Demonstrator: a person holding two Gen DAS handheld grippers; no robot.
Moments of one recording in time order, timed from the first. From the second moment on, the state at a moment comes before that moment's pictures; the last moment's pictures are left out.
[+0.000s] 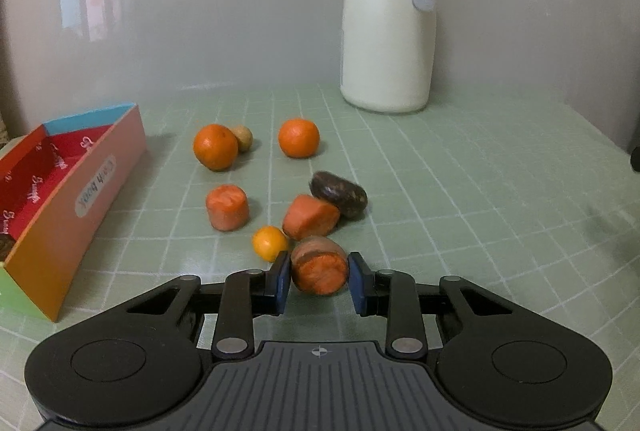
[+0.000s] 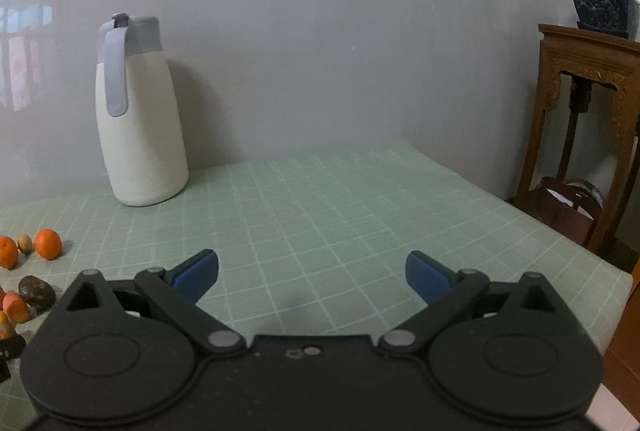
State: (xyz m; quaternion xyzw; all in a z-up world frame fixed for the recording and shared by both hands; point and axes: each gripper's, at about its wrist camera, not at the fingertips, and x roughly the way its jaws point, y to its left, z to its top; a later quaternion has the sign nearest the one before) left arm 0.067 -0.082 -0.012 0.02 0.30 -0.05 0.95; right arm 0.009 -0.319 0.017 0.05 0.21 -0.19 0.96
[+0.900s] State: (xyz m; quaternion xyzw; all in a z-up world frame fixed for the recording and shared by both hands) left arm 0.059 0.092 0.022 -0.02 0.24 0.11 0.97; right arm 0.047 -0.208 0.024 0.02 0.22 -0.09 0.97
